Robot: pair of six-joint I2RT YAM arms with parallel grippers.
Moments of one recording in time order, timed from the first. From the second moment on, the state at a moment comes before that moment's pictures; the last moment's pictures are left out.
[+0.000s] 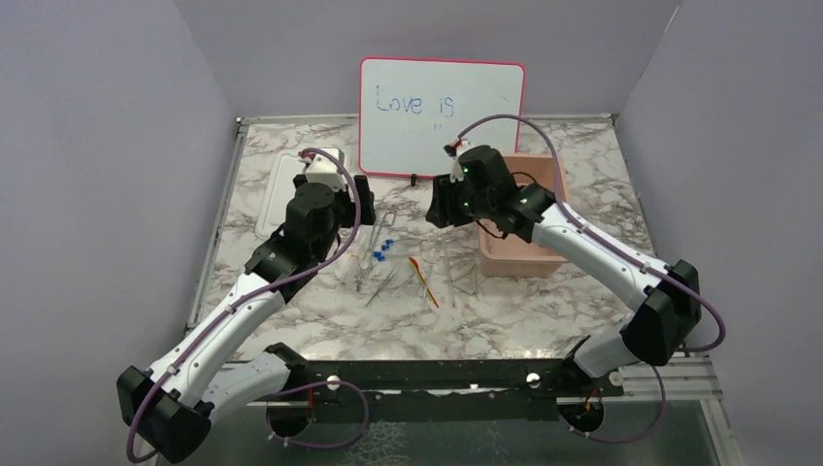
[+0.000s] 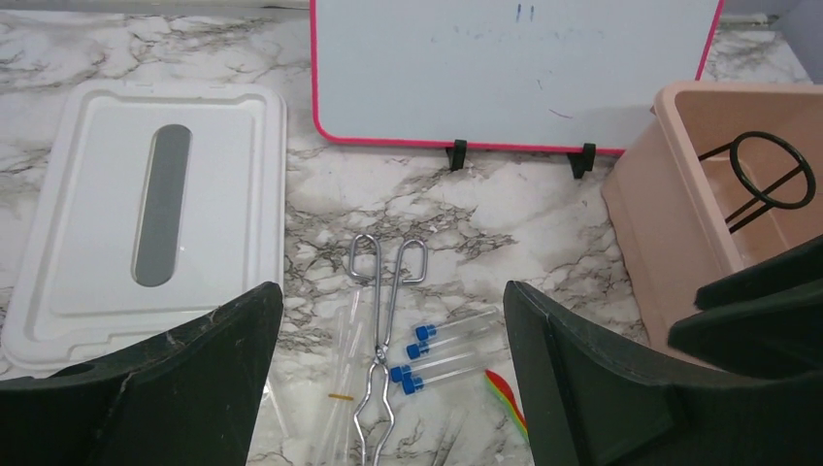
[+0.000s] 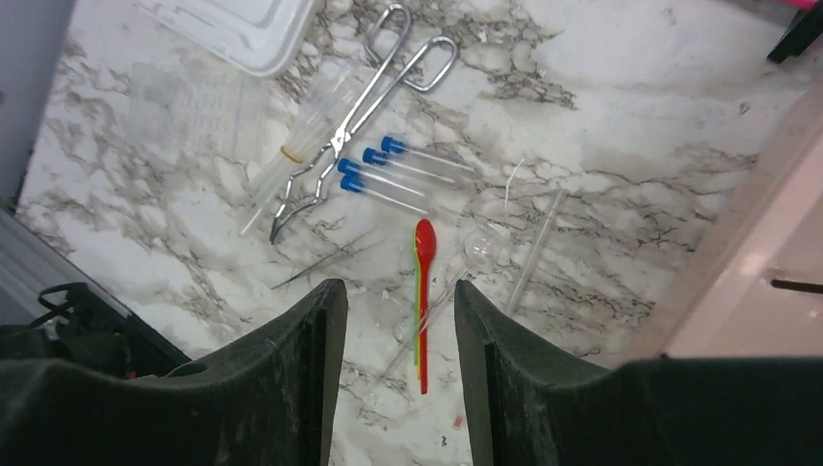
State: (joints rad) left arm -0.58 0.98 0.90 -0.23 -0.35 -0.28; right arm 0.68 1.46 1.33 -0.50 -0.06 0.37
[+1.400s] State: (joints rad) left arm -0.58 0.98 0.87 -0.20 -0.38 -0.30; right arm 0.90 1.87 1.21 -0.47 0.22 0.70
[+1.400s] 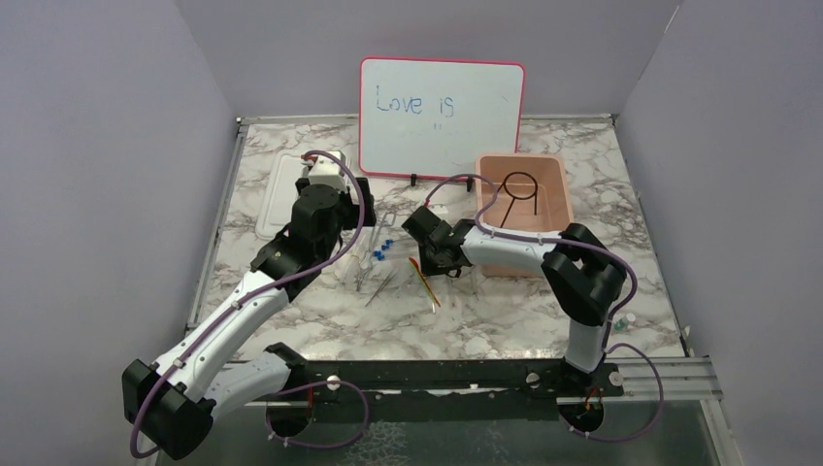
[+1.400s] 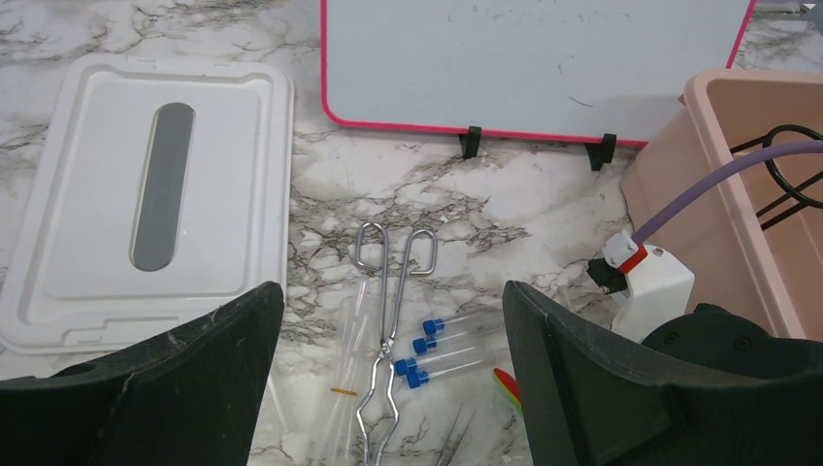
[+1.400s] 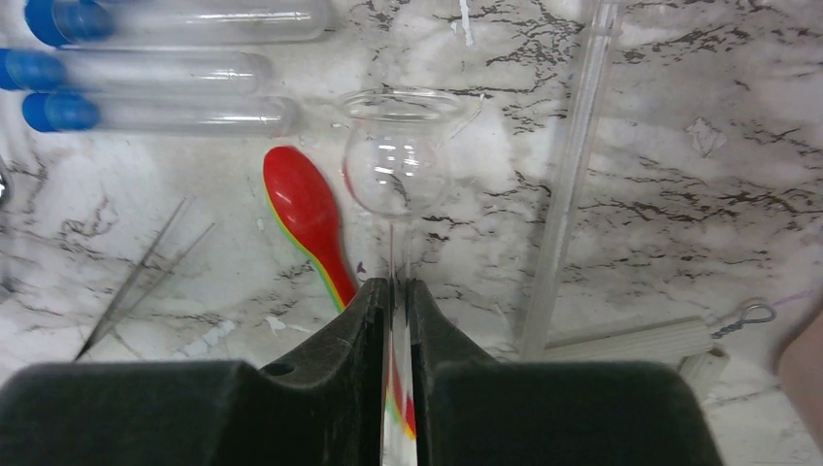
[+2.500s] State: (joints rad) left arm -0.58 0.98 0.87 -0.20 -0.38 -0.30; right arm 0.60 1.37 1.29 -0.48 0.25 0.47
